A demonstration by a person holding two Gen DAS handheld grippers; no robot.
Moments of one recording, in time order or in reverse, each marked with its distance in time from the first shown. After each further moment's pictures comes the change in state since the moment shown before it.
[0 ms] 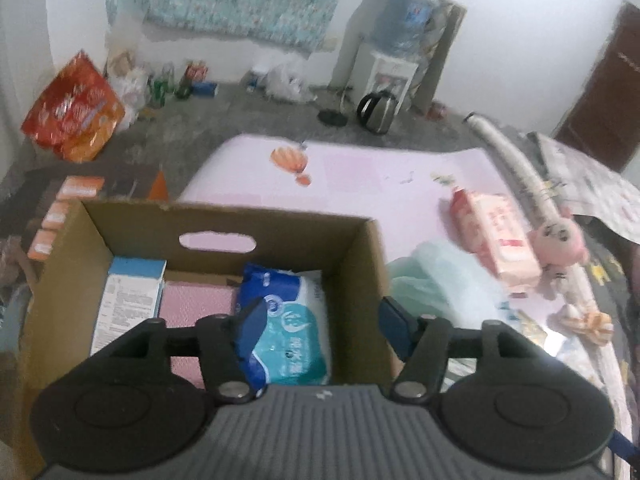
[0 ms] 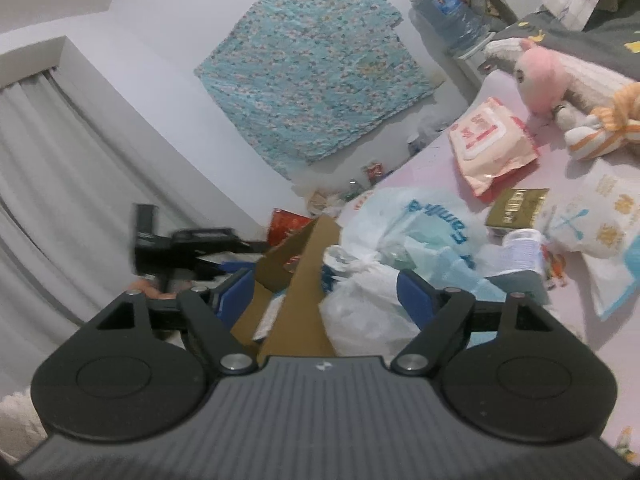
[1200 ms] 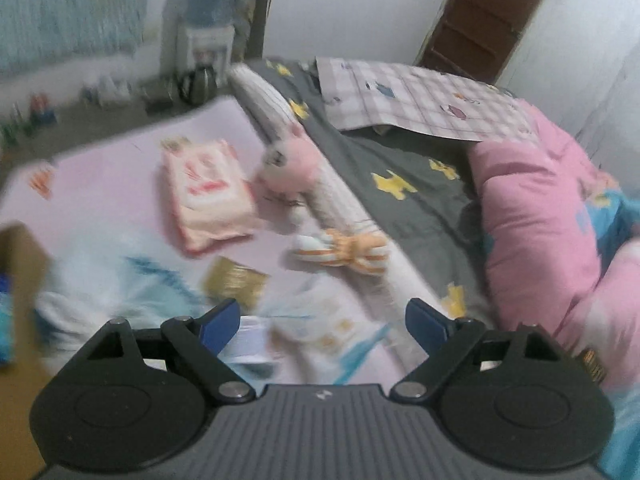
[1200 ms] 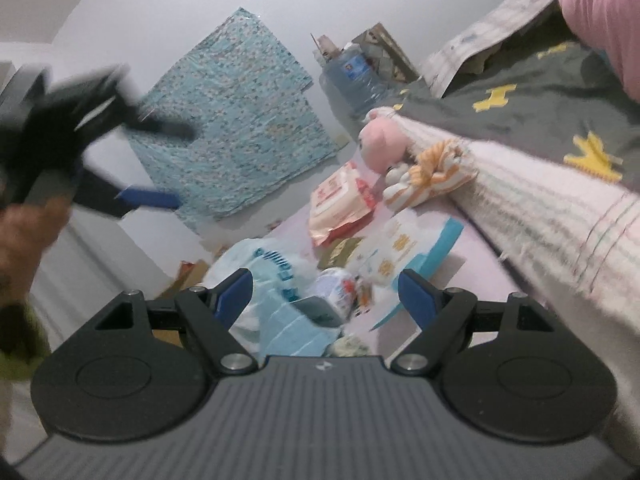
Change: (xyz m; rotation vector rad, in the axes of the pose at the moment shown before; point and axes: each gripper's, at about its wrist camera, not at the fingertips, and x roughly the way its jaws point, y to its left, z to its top) left arm -0.016 -0.324 -0.056 0.240 0.150 -0.296; right arm -0.089 -0.094 -0.017 -0.024 -0.200 -0.271
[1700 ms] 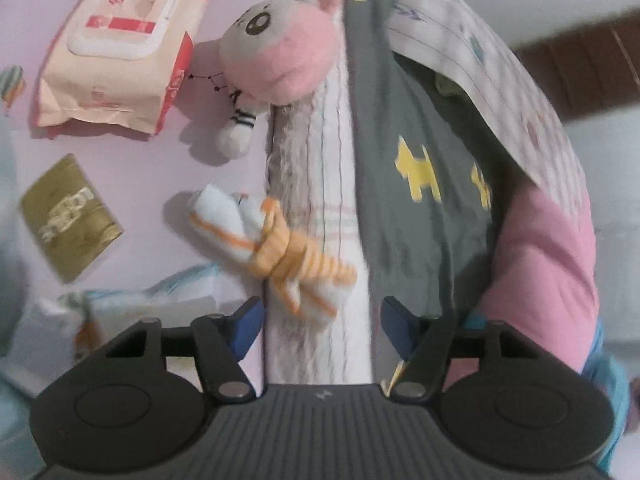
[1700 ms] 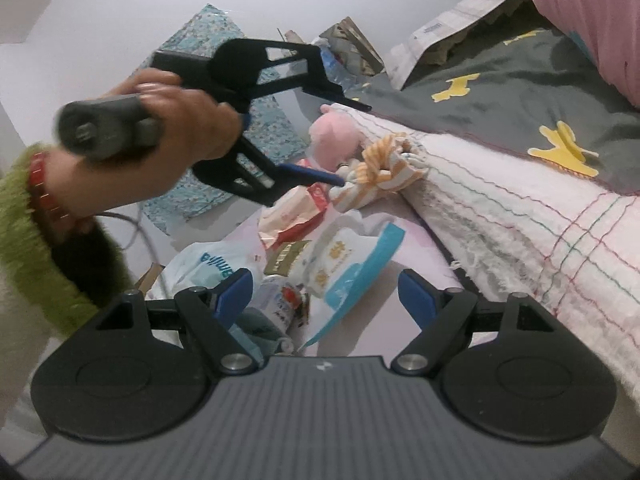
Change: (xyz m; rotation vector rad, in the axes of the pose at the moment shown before) left arm 0.212 0.003 0.050 -0.536 0.268 -0.134; right arm 0.029 -0.046 0.004 0.057 0.021 -0.065
